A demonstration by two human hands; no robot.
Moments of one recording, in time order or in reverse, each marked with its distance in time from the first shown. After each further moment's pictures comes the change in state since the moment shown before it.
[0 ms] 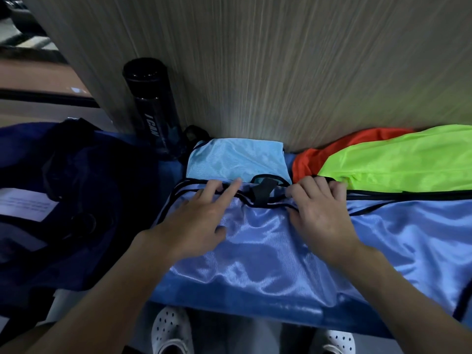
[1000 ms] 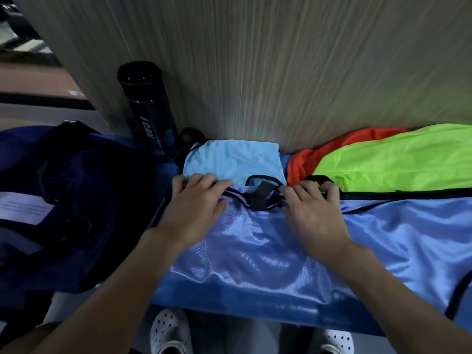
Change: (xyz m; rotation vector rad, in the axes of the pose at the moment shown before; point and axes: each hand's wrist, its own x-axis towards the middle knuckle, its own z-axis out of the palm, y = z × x) left_hand 0.020 -0.005 0.009 0.130 0.377 -0.033; right_hand -0.004 0.001 0.011 -0.103 -0.150 0.019
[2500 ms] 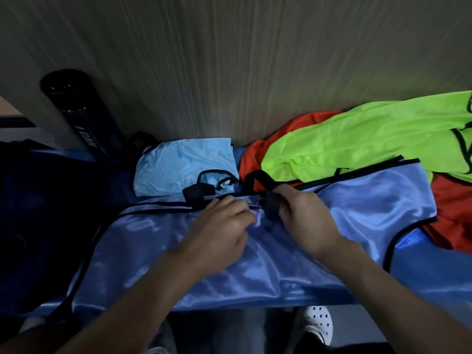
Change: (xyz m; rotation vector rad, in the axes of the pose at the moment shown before) left_hand -0.002 0.114 0.017 -0.199 -0.061 0.426; right_hand -0.043 0.050 -0.019 0.607 -0.085 0.279
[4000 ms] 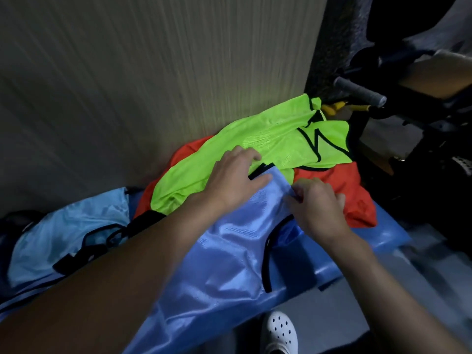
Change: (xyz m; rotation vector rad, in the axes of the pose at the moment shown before) left_hand 0.228 0.138 0.035 -0.225 0.014 -0.025; right_hand -0.062 0.144 -0.120 -0.039 0.307 0.605
